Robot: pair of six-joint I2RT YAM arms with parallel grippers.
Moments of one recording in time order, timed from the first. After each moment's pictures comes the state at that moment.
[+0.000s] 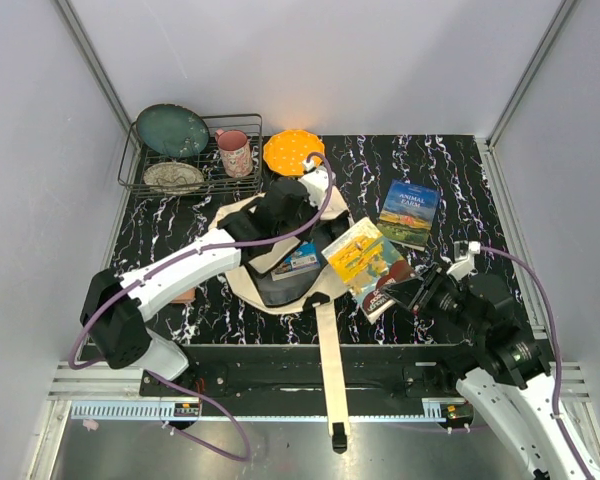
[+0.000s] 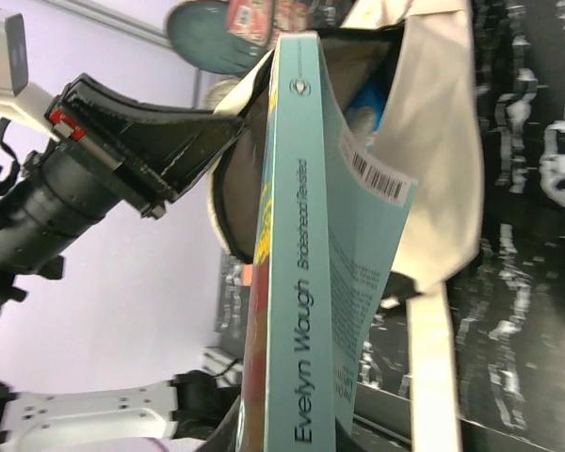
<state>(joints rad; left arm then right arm) -0.82 1.49 1.23 -0.31 -0.07 -0.08 0.43 0.30 0.61 -0.65 -0.28 1.02</state>
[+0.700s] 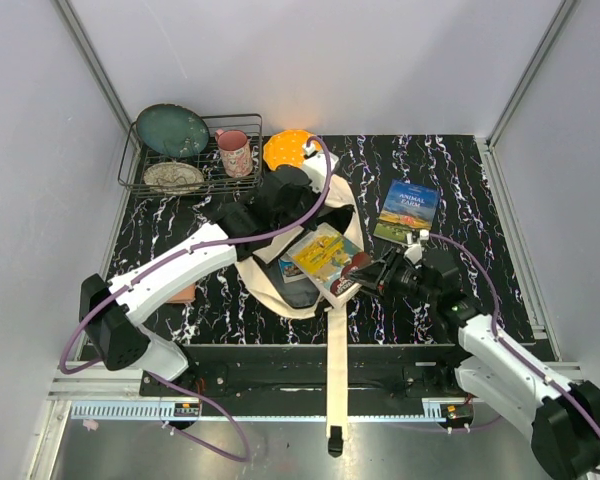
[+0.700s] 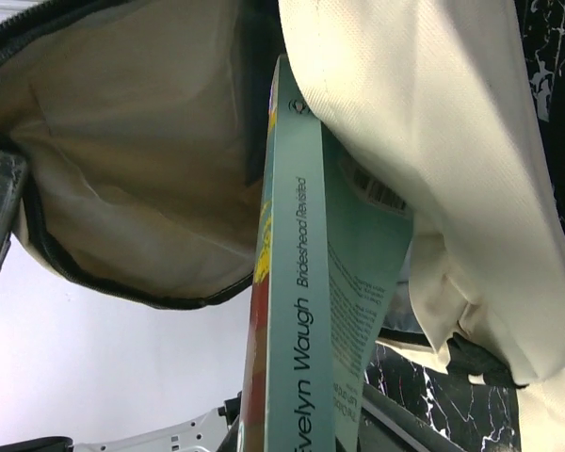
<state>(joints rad) -0.85 1.47 1.41 -0.38 -0.16 -0.08 0.43 0.77 0.32 0.14 -0.55 1.33</state>
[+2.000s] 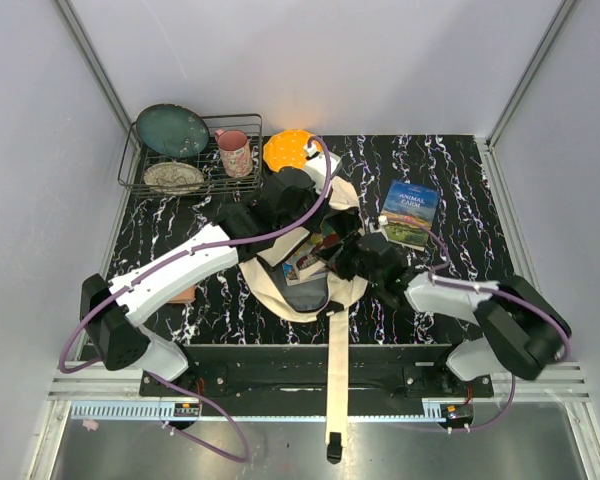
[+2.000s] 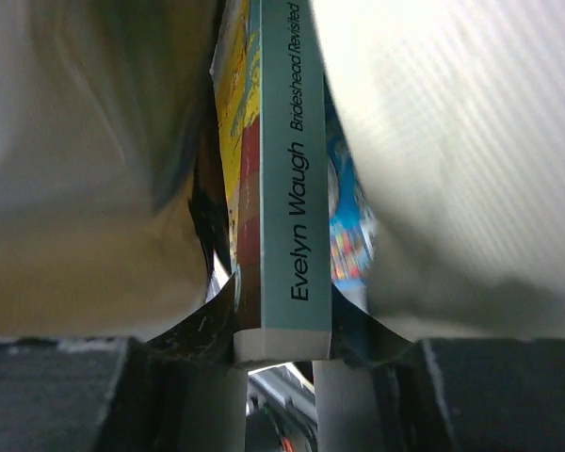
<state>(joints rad) -0.88 1.47 1.41 -0.39 -0.14 -0.15 0.72 1.37 0.54 0.39 -0.02 1.34</state>
